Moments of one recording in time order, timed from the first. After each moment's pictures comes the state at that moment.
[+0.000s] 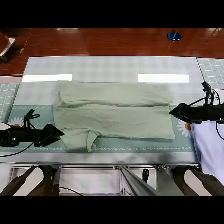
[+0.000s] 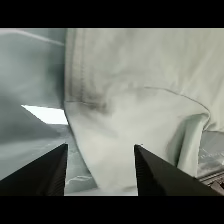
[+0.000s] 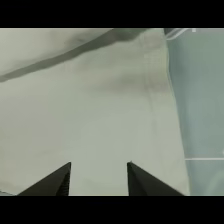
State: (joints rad) left arm 0.50 -1.00 0.35 0.90 -1.23 -1.21; right arm -0.33 -0.96 0.66 -1.00 1.14 1.37
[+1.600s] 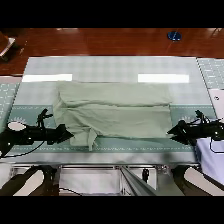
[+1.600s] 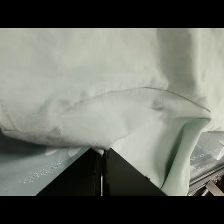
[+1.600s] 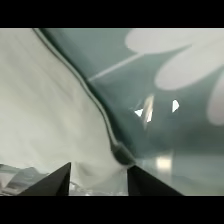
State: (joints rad) left arm 0.27 -1.03 0.29 0.78 -1.06 -1.23; right arm -0.58 -1.17 0.48 -0.98 1.27 1.39
